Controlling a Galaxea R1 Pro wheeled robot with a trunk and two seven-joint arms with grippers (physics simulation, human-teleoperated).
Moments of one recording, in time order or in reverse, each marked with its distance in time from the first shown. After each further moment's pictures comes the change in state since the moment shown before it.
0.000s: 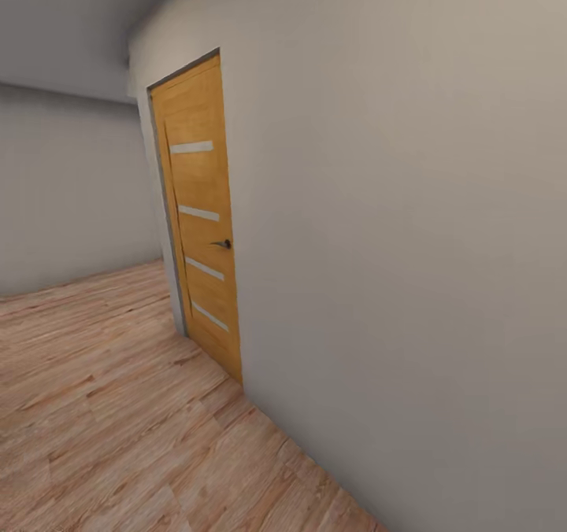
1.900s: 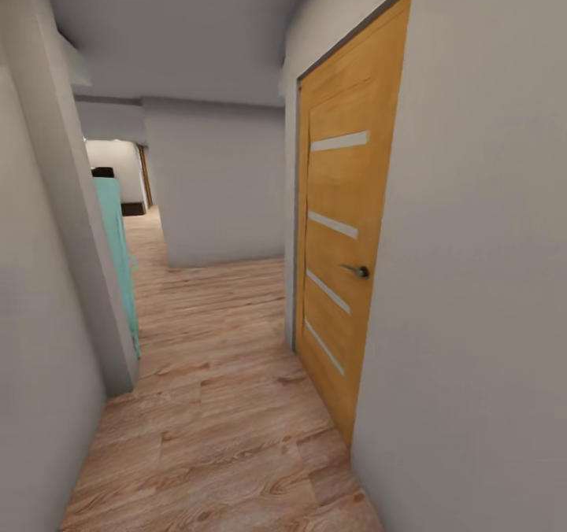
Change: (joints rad) left arm 0.000 0.000 0.000 0.000 0.000 -0.002 0.000; right arm 0.000 0.000 0.000 0.000 0.000 0.000 0.000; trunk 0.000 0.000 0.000
